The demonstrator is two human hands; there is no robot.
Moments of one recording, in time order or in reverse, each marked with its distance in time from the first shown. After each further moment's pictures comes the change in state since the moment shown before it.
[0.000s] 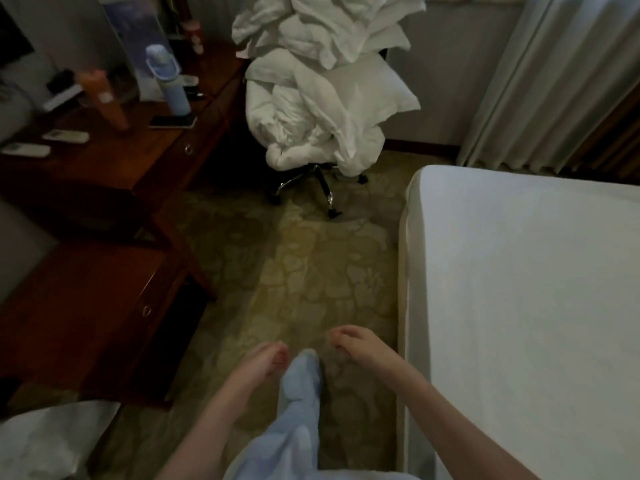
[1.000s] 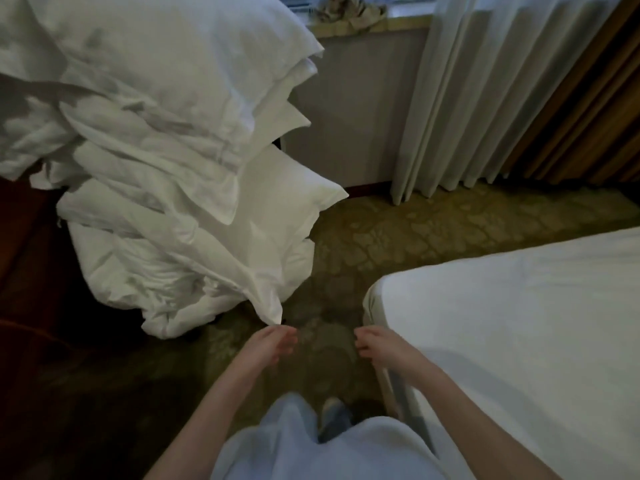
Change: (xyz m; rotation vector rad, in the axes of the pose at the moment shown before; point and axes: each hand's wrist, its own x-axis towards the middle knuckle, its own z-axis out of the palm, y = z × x) left_hand 0.434 0.608 0.165 0.333 -0.281 0.095; right_hand 0.443 -0.217 -0.464 0.362 0.277 0.256
